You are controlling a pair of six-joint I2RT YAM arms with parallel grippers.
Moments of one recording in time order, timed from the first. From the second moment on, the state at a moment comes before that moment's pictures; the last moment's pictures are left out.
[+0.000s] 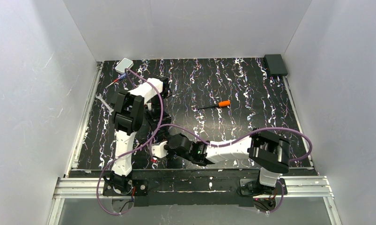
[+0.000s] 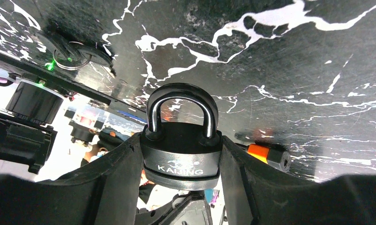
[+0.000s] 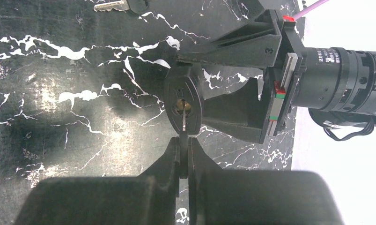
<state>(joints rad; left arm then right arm) -0.39 2.24 1.74 -1.61 0.11 -0.86 1.34 1.73 0.93 0.29 0.31 -0.83</state>
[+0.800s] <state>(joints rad) -0.37 2.25 1.73 -1.61 0.13 -0.89 1.41 1.81 1.01 0.22 0.52 -0.81</state>
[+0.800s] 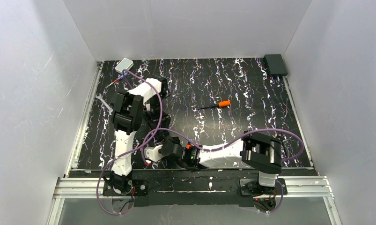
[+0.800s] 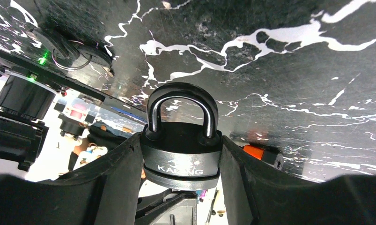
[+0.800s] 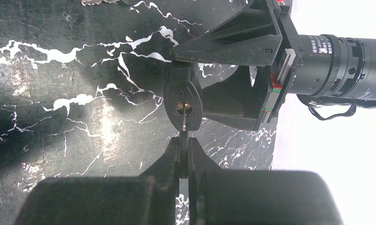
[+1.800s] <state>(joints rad) -0.37 2.25 1.73 -1.61 0.10 -0.89 1.41 1.83 1.03 0.23 0.50 -0.80</state>
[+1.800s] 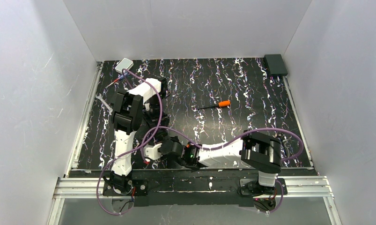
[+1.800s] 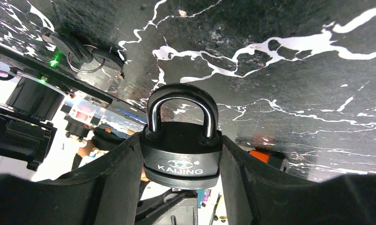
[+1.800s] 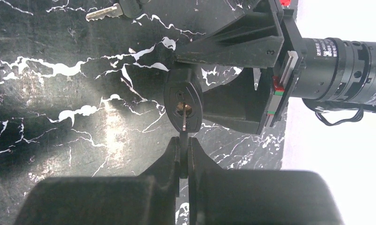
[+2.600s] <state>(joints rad) -0.36 2.20 1.71 -1.62 0.17 -0.87 1.36 1.72 0.93 0.29 0.35 -0.84</state>
